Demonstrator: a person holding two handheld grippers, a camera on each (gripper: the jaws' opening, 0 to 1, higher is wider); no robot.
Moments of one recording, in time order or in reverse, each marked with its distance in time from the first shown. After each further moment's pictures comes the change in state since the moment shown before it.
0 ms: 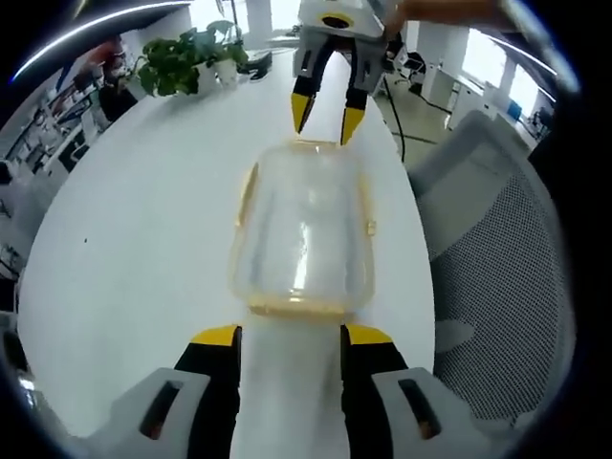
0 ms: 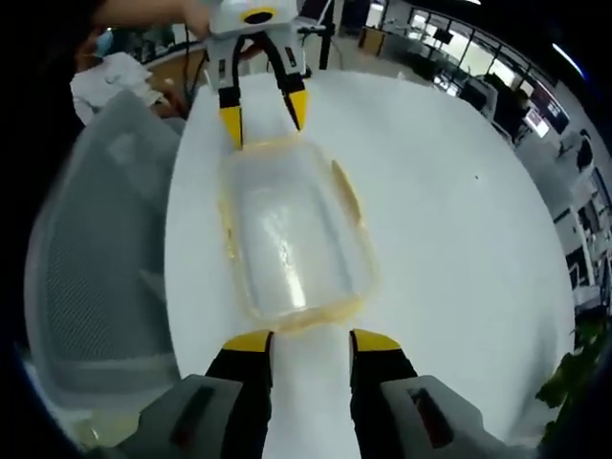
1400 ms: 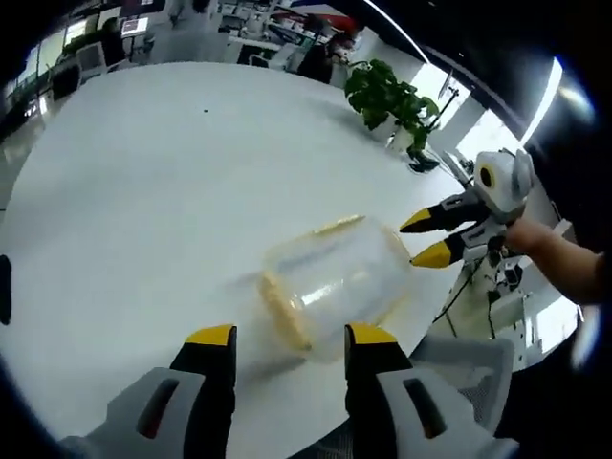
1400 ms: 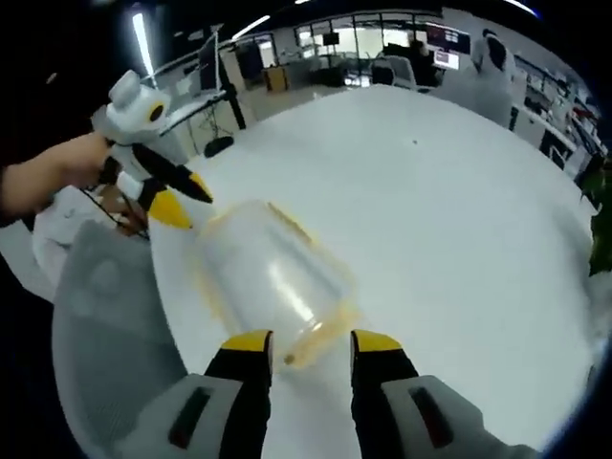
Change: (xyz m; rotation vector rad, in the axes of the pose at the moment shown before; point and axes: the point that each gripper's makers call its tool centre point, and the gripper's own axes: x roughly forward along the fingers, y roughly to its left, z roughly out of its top) left arm -0.011 -0.006 -0.001 -1.018 -0.209 0.186; right arm 0.000 -0.009 0.012 0.522 -0.233 -0.034
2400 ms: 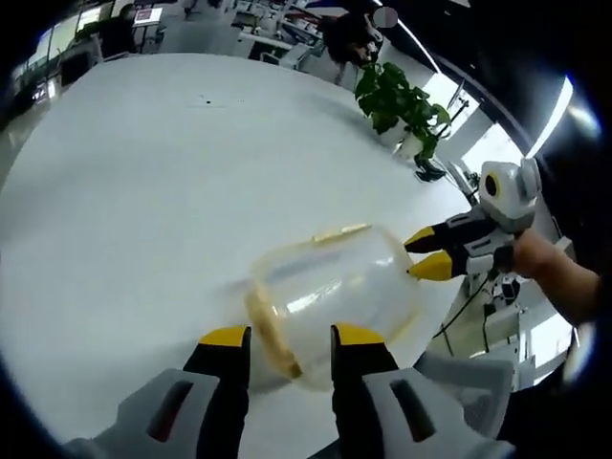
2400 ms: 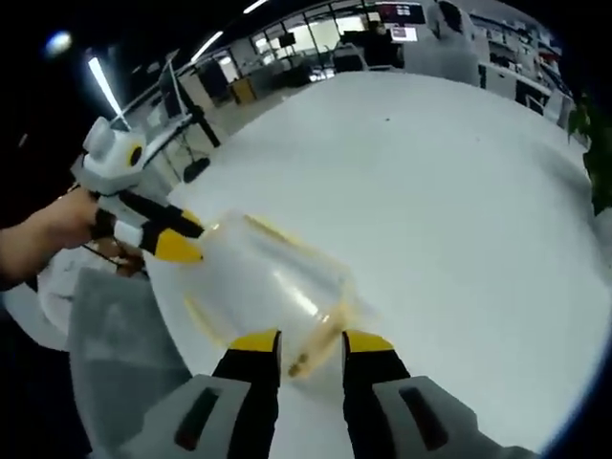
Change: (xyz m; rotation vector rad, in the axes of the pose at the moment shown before) left arm 0.025 -0.013 0.005 -0.032 0.003 -0.014; right arm 0.010 -0.003 -0.001 0.198 0.000 0.014
